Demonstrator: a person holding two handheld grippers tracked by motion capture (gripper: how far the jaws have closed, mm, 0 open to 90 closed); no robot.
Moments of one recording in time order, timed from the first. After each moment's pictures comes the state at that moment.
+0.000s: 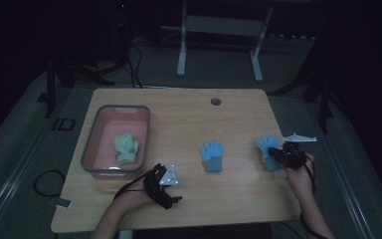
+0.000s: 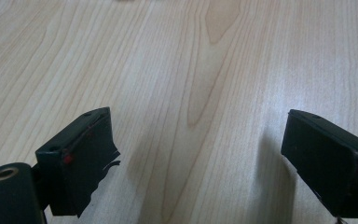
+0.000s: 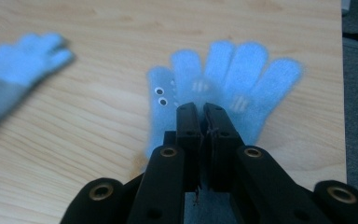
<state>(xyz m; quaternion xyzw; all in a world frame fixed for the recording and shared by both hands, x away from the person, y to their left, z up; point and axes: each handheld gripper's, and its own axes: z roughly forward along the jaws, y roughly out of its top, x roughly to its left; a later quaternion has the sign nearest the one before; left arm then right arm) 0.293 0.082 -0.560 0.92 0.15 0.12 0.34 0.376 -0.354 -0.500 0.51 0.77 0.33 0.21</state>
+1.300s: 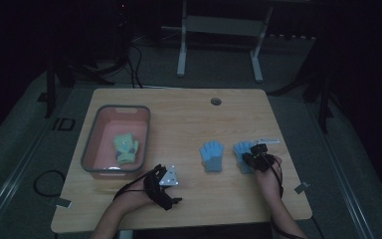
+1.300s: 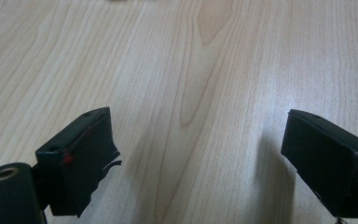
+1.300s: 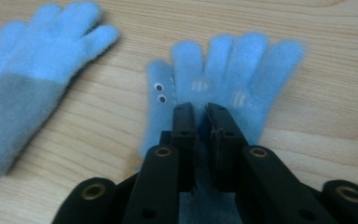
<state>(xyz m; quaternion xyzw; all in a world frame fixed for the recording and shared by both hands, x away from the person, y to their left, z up) 0.292 0.082 -0.560 0.92 0.14 0.12 0.34 0.384 -0.272 -0.542 0.53 0.78 0.29 0.19</state>
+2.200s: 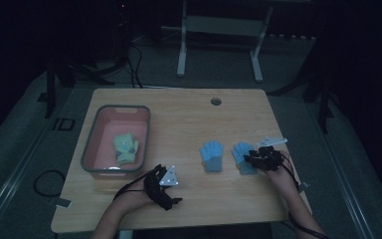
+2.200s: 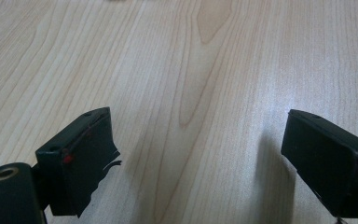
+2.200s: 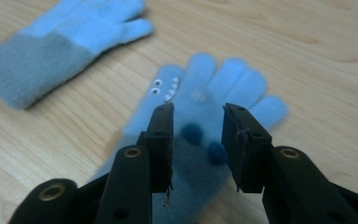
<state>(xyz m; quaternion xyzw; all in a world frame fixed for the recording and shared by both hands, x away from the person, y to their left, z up) 0.292 0.082 -0.560 0.92 0.14 0.11 0.34 0.388 -0.303 -0.535 0.38 0.85 0.33 0.17</state>
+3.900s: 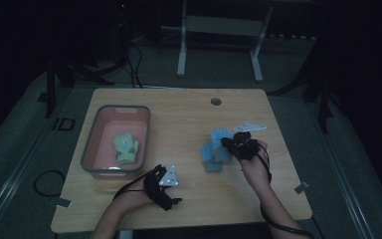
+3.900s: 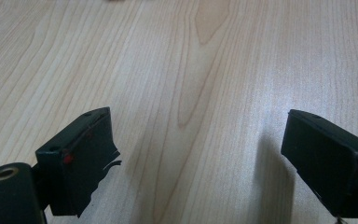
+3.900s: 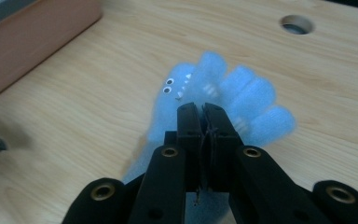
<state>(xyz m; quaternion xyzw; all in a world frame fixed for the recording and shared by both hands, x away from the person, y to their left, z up) 0.292 0.083 -0.560 0.92 0.14 0.11 0.34 0.375 -0.200 -0.468 0.41 0.81 0.37 0.18</state>
